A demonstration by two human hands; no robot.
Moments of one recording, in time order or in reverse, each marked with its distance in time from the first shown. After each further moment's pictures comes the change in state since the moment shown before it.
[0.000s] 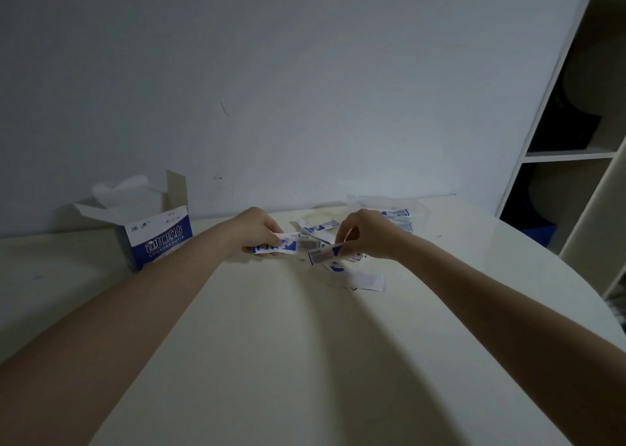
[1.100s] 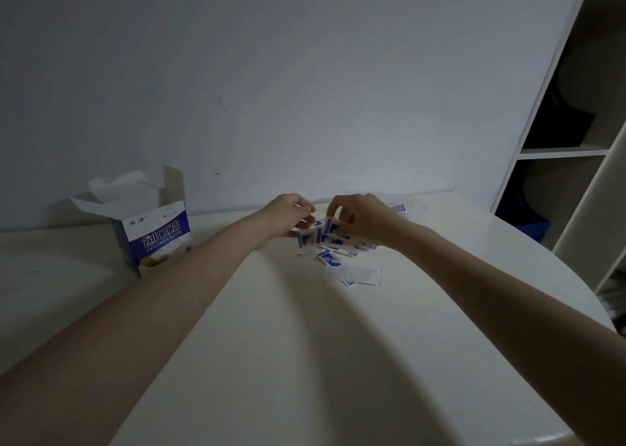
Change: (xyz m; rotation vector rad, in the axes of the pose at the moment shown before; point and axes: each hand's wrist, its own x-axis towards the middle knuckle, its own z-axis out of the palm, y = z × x) left_hand 0.003 0.036 0.030 -0.353 0.019 0.110; right_hand -0.002 -0.014 -0.013 -0.147 0.119 -0.103
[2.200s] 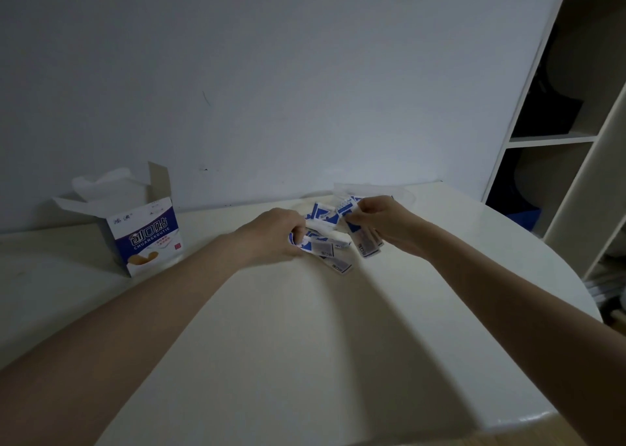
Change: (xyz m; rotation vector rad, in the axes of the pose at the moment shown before) left_hand -0.009 -0.027 0.004 0.819 -0.076 0.421; right_hand -0.024 0.038 0.007 0.812 0.021 0.336
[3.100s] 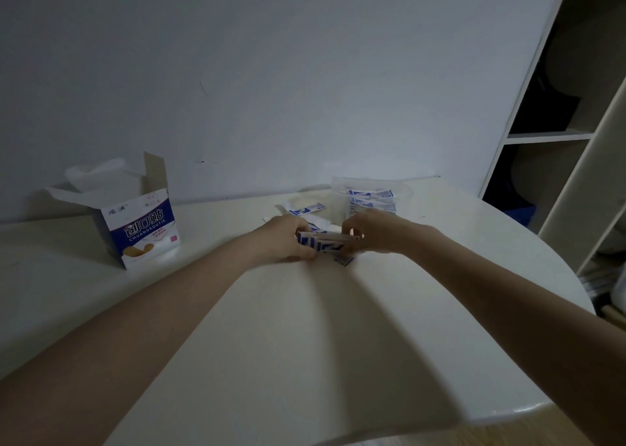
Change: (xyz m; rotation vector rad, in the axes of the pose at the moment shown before) left_hand -0.001 0.013 0.016 -0.313 -0.101 -0.208; right_hand 0.001 0.006 0.008 -1.084 -0.168 -0.195
